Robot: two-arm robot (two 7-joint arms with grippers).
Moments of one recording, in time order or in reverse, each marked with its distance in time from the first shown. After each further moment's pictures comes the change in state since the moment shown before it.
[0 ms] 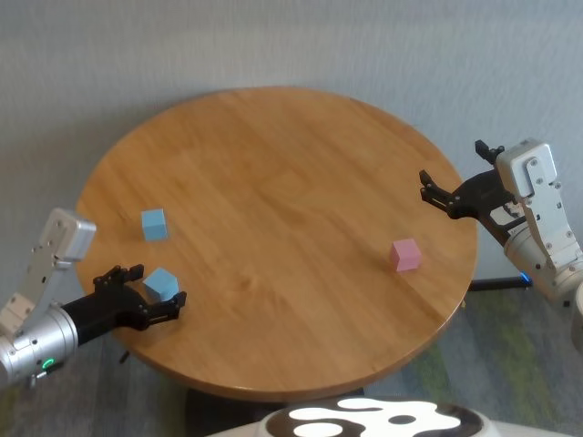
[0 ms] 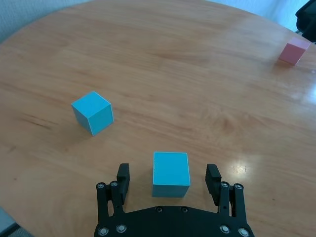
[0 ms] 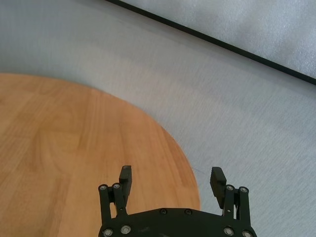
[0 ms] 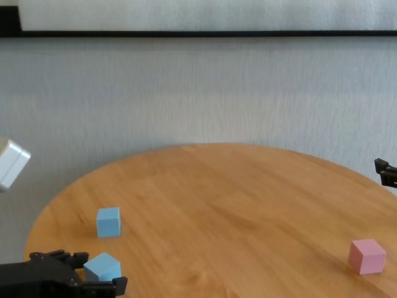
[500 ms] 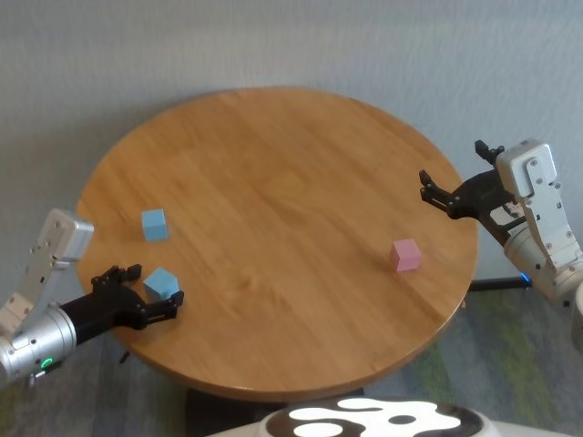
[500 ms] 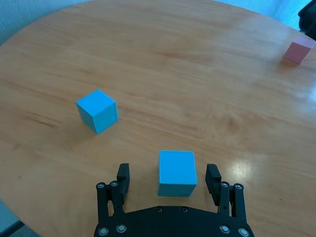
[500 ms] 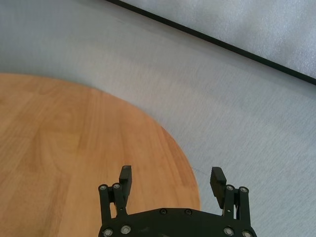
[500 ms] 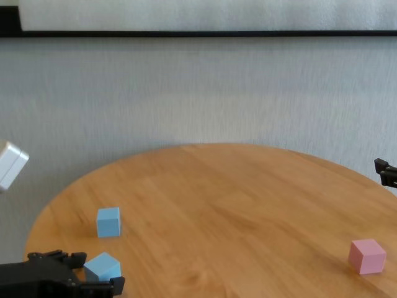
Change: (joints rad) left arm -0.009 -0.013 -0.009 0.035 0.015 -0.001 -0.008; right arm 0.000 0.000 0.000 0.000 0.000 0.000 0.000
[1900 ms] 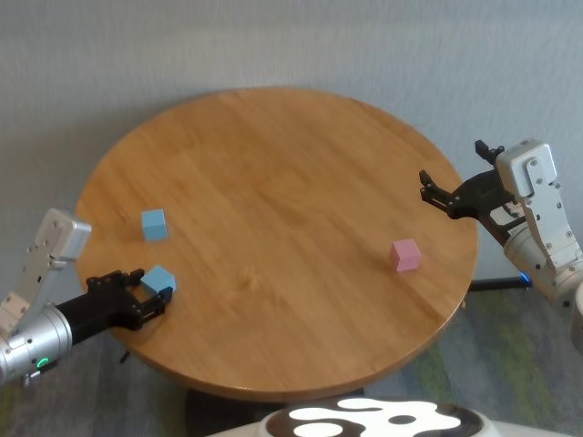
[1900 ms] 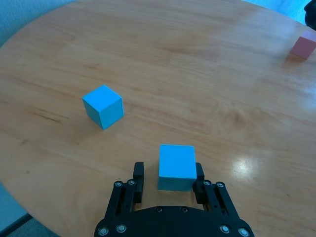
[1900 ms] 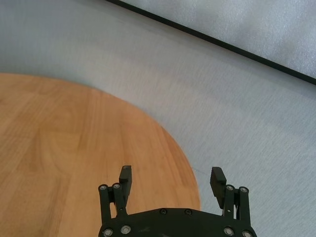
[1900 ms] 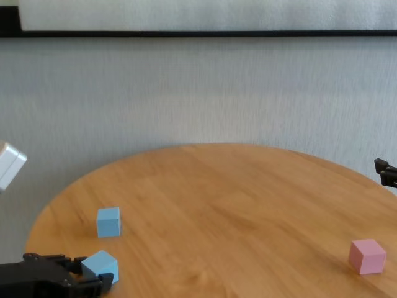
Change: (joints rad) left arm -0.002 0.004 -0.003 0.002 0.008 0.010 -0.003; right arm 0.000 0.000 0.000 0.000 0.000 0.000 0.000
